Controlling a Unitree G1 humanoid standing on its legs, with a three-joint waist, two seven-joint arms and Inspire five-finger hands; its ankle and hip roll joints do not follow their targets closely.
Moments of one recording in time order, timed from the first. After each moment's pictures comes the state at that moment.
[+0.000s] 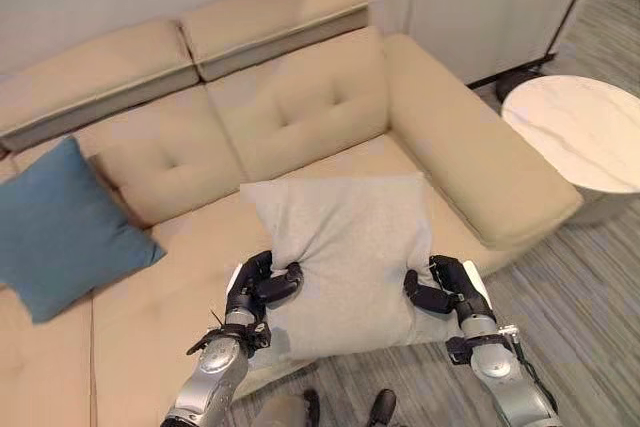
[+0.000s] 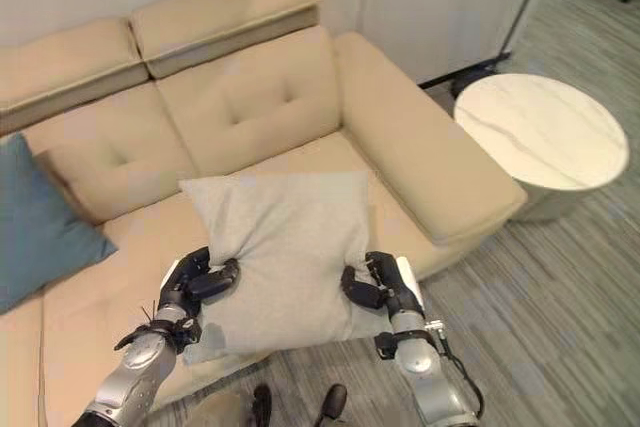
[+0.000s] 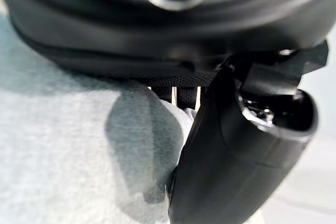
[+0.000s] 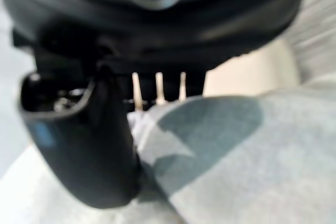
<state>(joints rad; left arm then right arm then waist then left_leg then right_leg) 0.01 0.34 -0.35 0.21 -0.59 -0.11 0.18 0.07 -0.41 0.18 0.20 -0.03 -0.05 -0.21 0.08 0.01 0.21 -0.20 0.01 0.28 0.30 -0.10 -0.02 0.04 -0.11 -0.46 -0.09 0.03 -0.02</state>
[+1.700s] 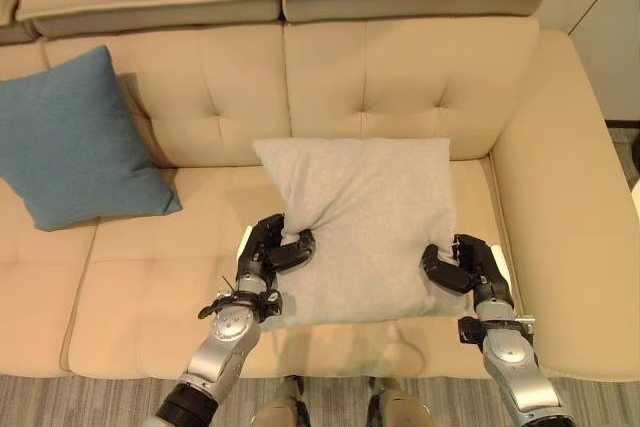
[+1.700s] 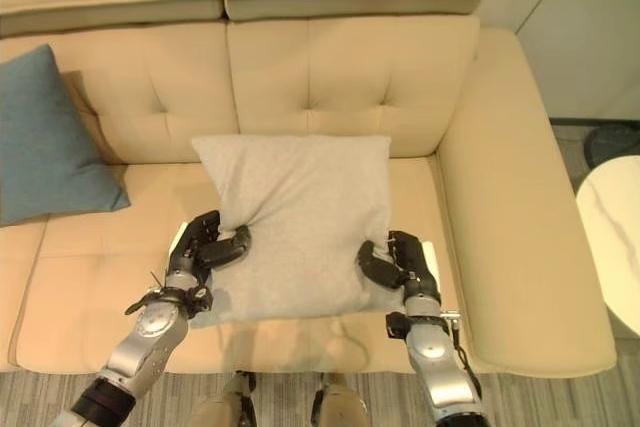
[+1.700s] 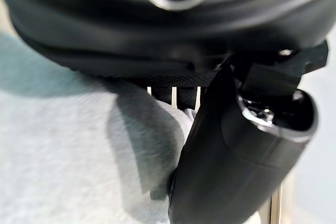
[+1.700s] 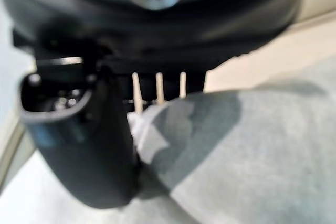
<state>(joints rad) -0.18 0.32 -0.38 0.18 -0.49 -0.11 0.27 0.00 -0.42 0.09 0.18 0.09 -0.07 -0.29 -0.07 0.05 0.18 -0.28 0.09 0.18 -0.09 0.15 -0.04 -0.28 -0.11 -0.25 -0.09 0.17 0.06</state>
